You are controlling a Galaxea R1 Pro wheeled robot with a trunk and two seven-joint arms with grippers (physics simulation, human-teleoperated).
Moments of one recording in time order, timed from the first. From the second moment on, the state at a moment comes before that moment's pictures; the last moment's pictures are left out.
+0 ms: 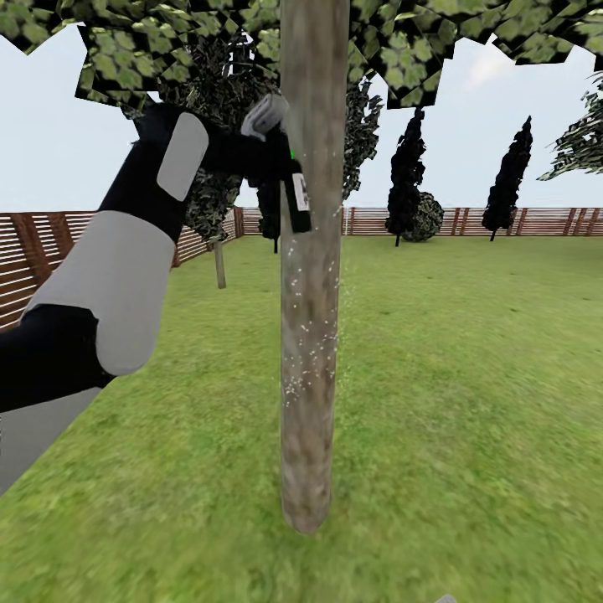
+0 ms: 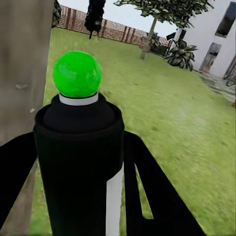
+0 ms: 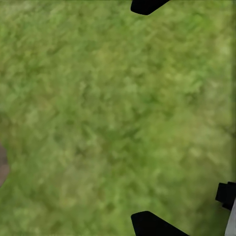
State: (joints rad) left arm -1.75 -0.16 -0.01 -0.68 0.48 0.99 -0.23; right arm -0.40 -0.01 0.54 0.06 -0.11 -0.27 -0.13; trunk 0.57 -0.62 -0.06
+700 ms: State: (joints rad) left arm -1.75 -0.17 -0.10 -0.54 0.39 0.99 -0.23; right arm -0.40 -0.01 0.54 0.06 -0.11 -0.27 -0.13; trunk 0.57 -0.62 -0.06
